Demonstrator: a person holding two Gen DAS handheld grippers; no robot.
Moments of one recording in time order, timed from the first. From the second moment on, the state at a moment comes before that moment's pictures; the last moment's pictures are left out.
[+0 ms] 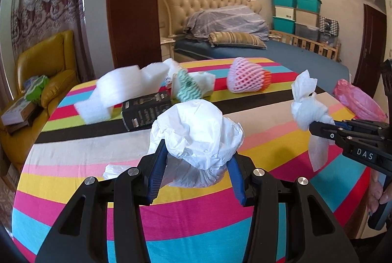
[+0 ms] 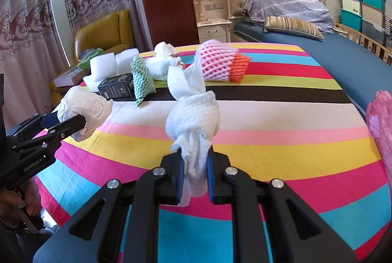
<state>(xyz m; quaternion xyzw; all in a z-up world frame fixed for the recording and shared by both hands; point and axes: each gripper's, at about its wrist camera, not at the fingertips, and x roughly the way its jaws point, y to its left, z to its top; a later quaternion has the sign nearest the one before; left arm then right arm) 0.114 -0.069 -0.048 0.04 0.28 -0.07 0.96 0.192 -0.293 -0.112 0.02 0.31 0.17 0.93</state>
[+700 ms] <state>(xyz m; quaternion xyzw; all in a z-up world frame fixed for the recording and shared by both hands) 0.140 -0.148 -0.041 0.06 0.28 -0.16 0.94 0.166 -0.382 -0.101 0.05 0.28 0.09 0.95</state>
